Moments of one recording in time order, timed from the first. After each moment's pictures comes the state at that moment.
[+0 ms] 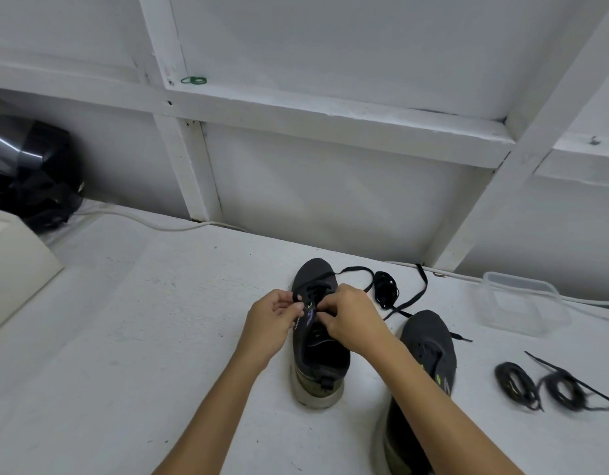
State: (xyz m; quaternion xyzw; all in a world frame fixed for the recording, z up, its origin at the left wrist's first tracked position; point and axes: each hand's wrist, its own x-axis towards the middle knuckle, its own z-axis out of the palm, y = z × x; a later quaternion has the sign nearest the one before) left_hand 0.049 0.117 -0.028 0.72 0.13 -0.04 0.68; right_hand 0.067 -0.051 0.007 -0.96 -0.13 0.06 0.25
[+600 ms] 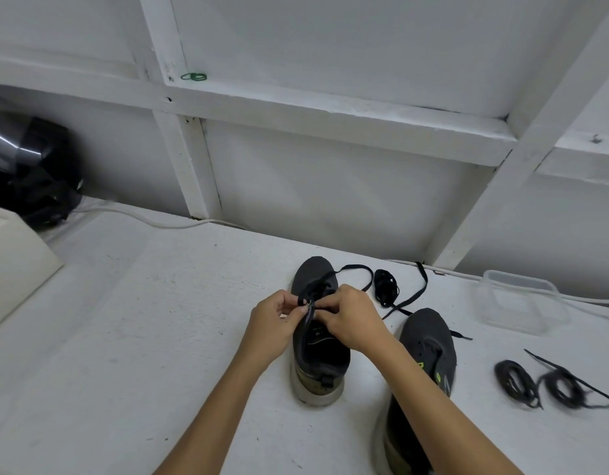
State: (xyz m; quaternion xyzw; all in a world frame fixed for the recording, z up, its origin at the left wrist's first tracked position) left_hand 0.045 0.117 -0.031 0.80 0.06 -0.01 0.60; right_hand 0.068 -0.050 0.004 -0.93 -0.12 0.08 0.33
